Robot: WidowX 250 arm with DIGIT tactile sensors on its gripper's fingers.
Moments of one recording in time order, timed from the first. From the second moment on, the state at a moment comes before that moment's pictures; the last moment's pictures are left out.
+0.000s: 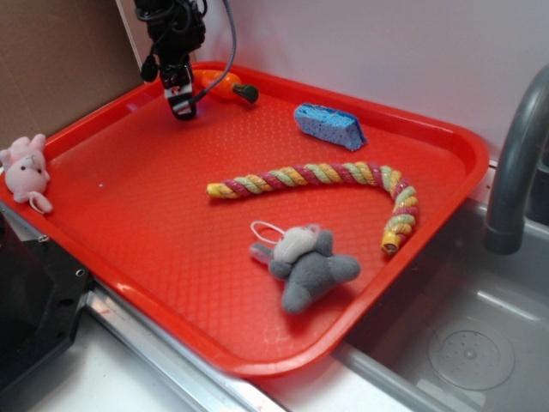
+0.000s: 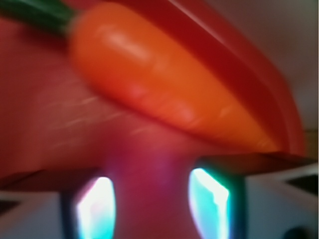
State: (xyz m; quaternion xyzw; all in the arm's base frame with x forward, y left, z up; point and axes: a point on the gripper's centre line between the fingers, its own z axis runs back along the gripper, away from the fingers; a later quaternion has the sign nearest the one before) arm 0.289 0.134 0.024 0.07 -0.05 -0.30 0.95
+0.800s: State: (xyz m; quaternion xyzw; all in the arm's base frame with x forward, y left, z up) arm 0.297 0.109 0.073 0.11 -0.10 -0.35 0.93
